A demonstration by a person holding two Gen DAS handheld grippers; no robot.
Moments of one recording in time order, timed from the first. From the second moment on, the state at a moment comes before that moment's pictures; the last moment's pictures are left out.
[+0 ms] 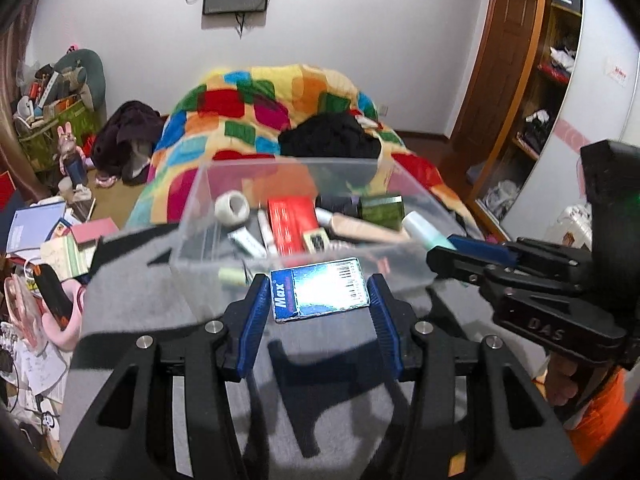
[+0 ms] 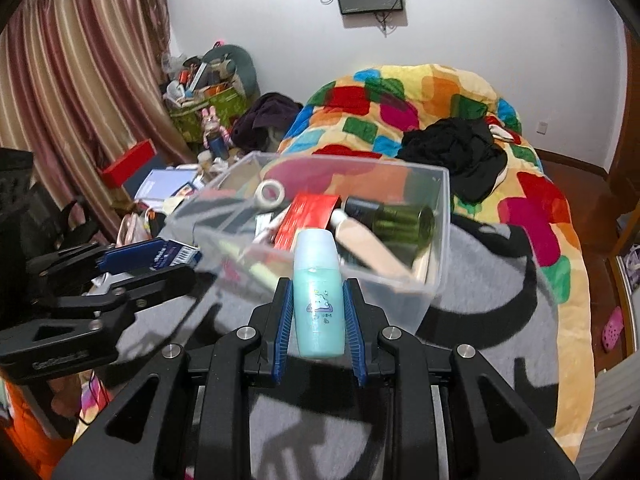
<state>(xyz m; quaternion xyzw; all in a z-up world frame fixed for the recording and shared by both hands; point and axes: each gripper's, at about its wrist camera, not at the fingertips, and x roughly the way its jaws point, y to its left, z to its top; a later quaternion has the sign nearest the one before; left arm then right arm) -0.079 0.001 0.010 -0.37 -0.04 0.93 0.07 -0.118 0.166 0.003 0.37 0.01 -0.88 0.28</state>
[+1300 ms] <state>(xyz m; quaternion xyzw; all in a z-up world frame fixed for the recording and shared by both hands) -0.114 -0.016 0.003 -0.38 -0.04 0.92 0.07 -0.150 0.142 0.000 0.39 0.03 -0.87 0.29</state>
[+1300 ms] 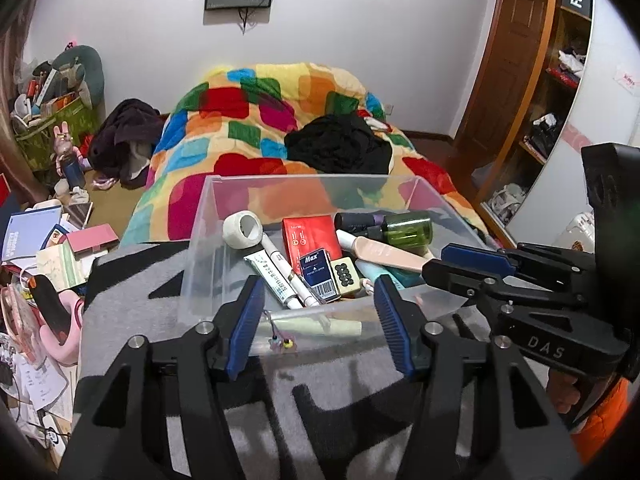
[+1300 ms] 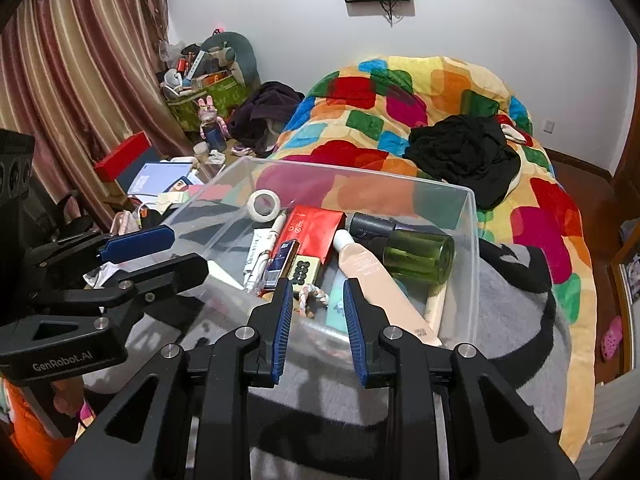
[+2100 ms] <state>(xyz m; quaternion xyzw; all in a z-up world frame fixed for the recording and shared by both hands) -0.059 -0.007 0.002 -0.31 -0.04 0.95 0.05 -0.092 0.172 0.018 0.34 0.02 -0.91 0.26</state>
